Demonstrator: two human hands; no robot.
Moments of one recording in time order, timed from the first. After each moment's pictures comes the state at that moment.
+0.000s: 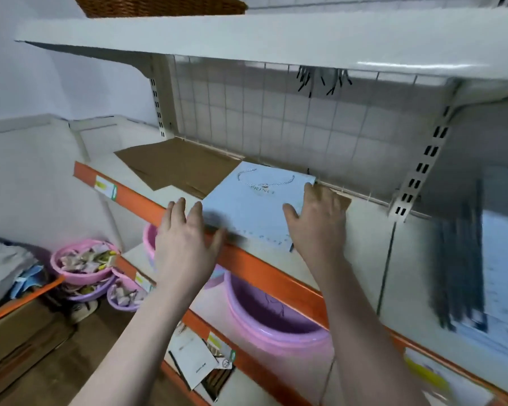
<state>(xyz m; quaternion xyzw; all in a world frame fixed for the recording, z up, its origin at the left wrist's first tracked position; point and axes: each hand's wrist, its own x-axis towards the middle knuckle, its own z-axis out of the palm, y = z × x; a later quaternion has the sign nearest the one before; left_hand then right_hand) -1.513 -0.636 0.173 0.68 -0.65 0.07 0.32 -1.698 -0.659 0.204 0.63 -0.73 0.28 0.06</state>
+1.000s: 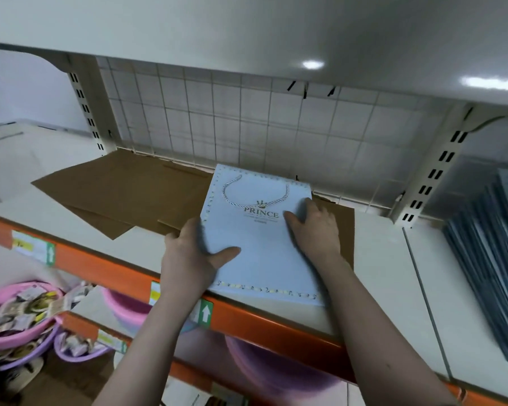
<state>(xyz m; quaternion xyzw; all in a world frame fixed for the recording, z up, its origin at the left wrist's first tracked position) -1.485 -0.768 0.166 0.61 -0.68 -0.21 0.35 -1.694 -0.771 0.178 0.53 -0.81 0.24 -0.07</state>
